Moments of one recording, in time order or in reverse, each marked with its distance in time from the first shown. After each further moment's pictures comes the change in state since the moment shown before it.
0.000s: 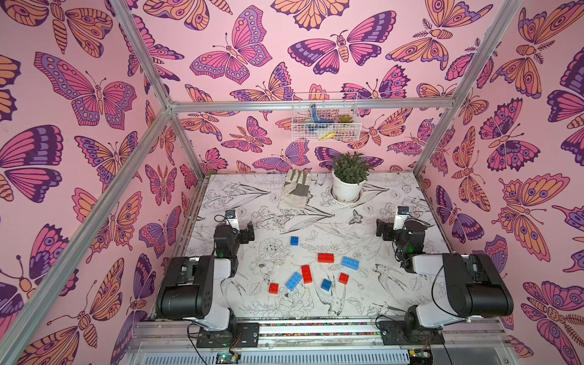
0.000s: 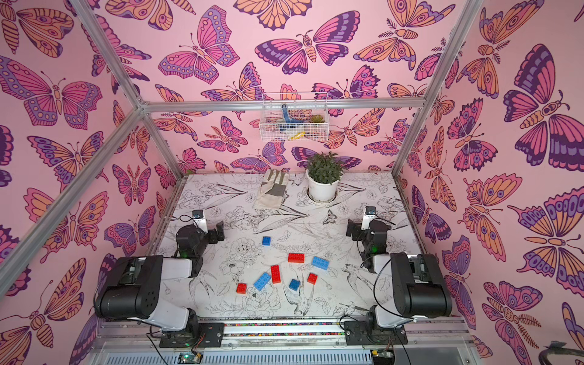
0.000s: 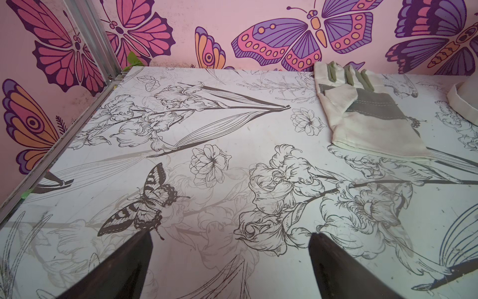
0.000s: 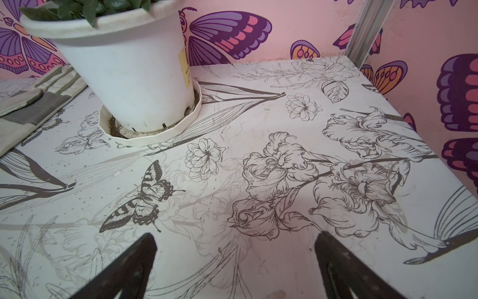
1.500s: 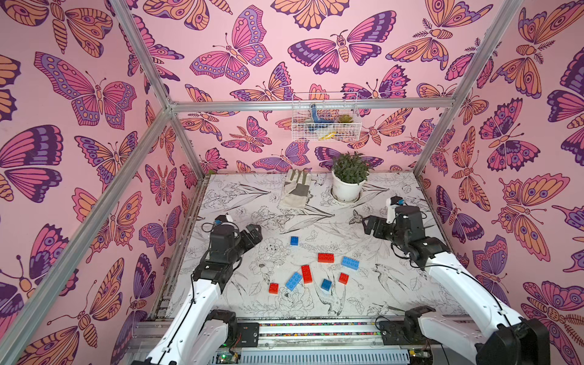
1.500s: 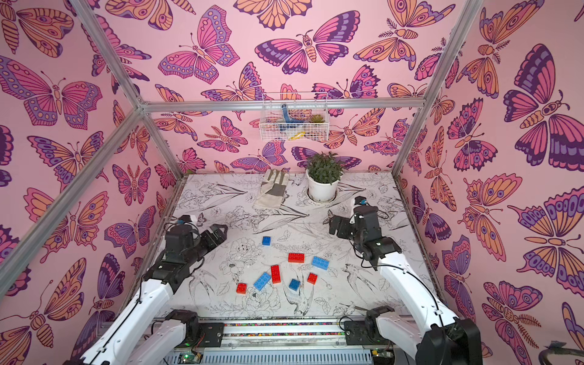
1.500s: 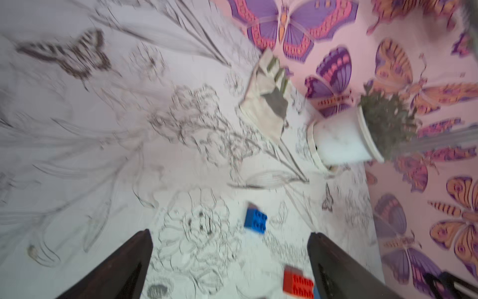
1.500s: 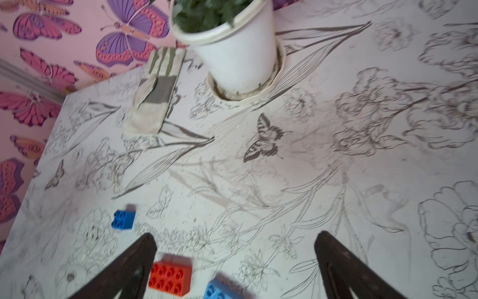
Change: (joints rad) left arm -0.228 -0.673 0.190 -1.124 0.094 -0.718; right arm 0.332 -0.446 0.384 -1.112 0.002 0.404
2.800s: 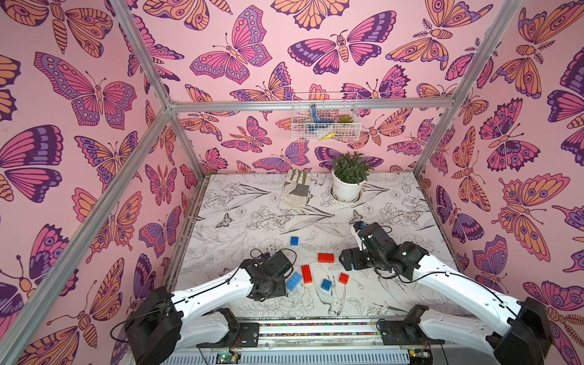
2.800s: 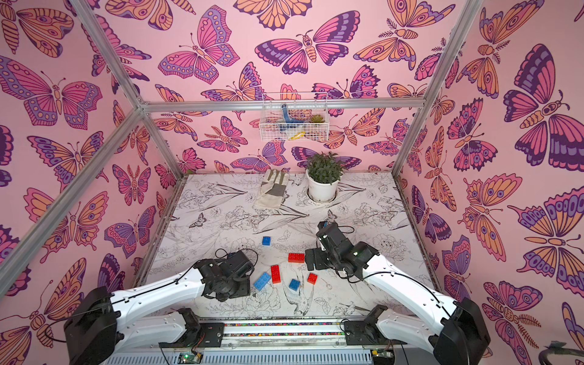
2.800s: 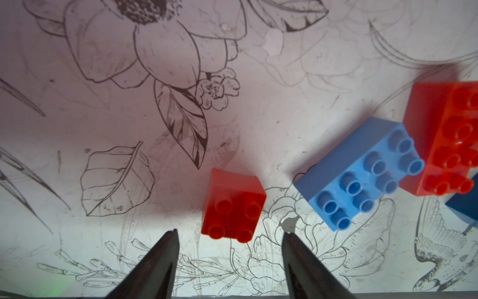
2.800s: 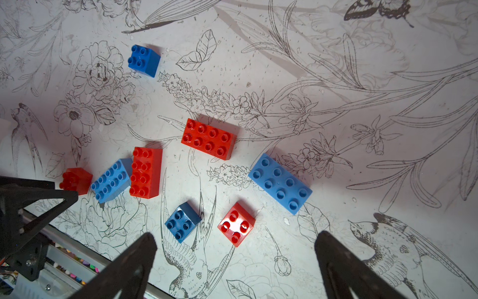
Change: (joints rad) left arm -0.664 0.333 0.057 -0.503 -0.193 -0.256; right arm 0.412 0.032 0.030 -0.318 0.049 0.068
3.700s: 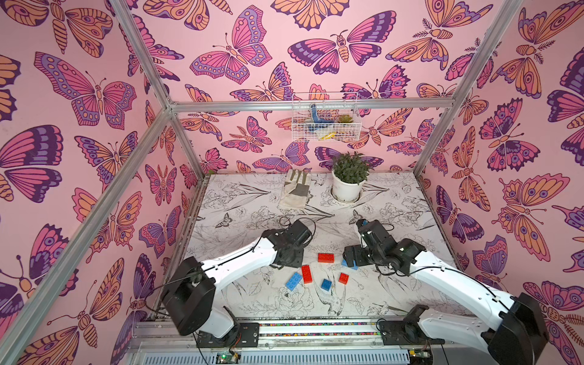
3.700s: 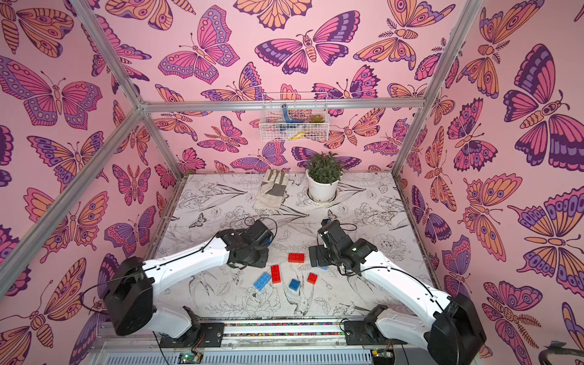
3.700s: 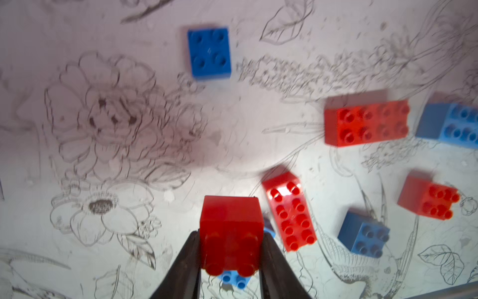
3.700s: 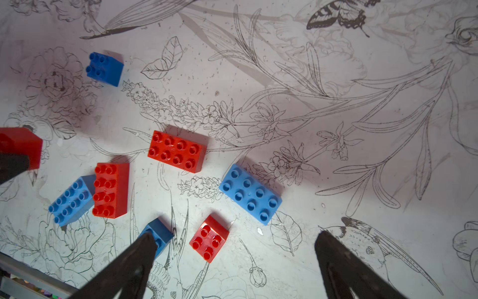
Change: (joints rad) left arm 0.056 0.352 0.468 0.018 -0.050 0.414; right arm -0.079 0.056 0.000 0.006 0.051 -0.045
